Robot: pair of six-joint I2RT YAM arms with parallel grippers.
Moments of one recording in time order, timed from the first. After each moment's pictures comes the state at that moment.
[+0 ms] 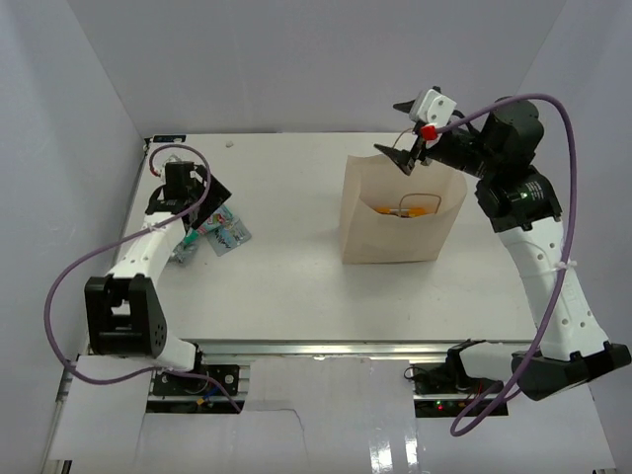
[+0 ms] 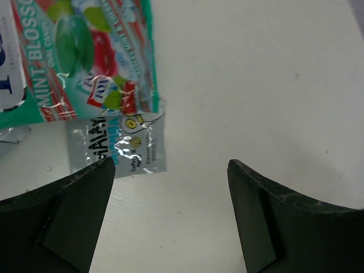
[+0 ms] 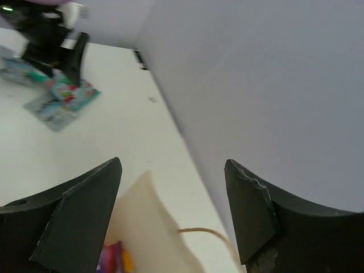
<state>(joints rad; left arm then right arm) -0.05 1.43 1.08 -0.32 -0.05 -0.73 0.35 1.25 1.67 -0.39 -0.67 -0.66</state>
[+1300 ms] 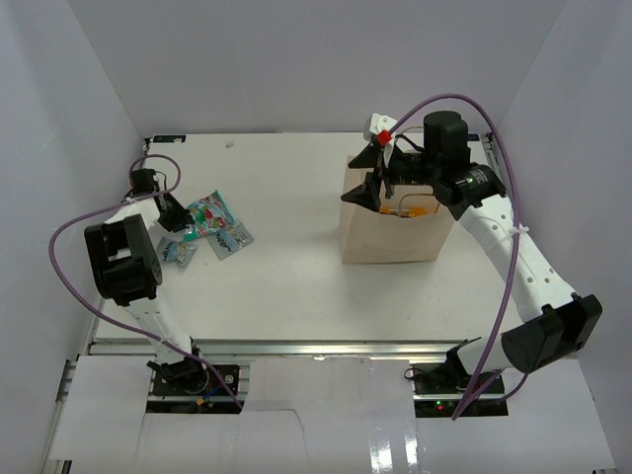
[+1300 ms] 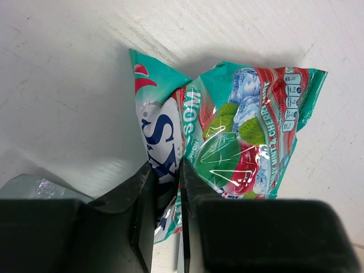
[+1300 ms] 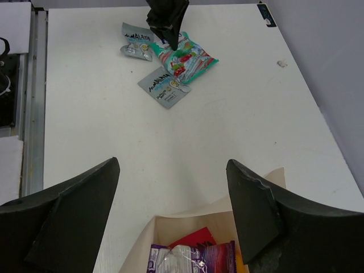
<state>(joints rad) 0.28 1.90 1.25 -0.34 0.16 -0.48 0.43 1.40 1.52 -0.49 -0.88 -0.45</state>
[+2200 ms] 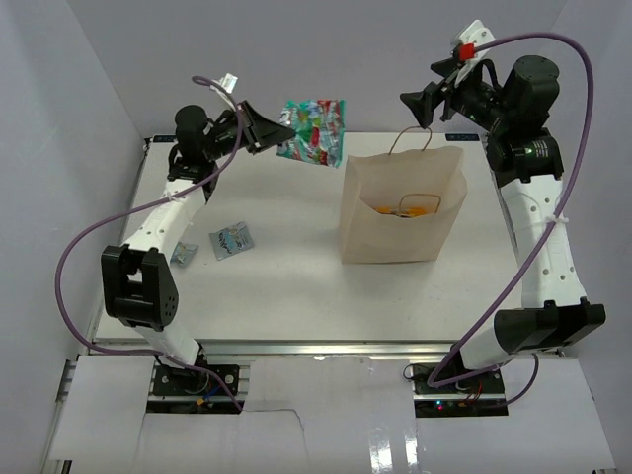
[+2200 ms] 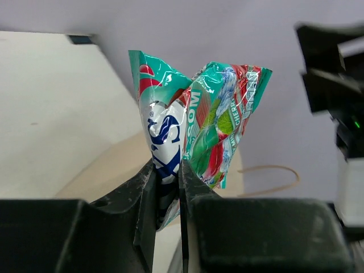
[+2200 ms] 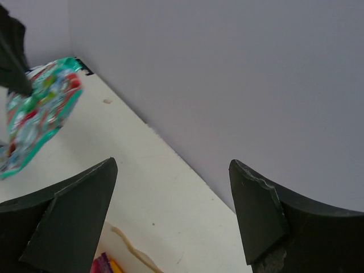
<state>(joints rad) -0.11 1.66 1.40 0.35 0.86 -0.96 0.17 1.48 1.87 -0.33 -0.65 -0.31</state>
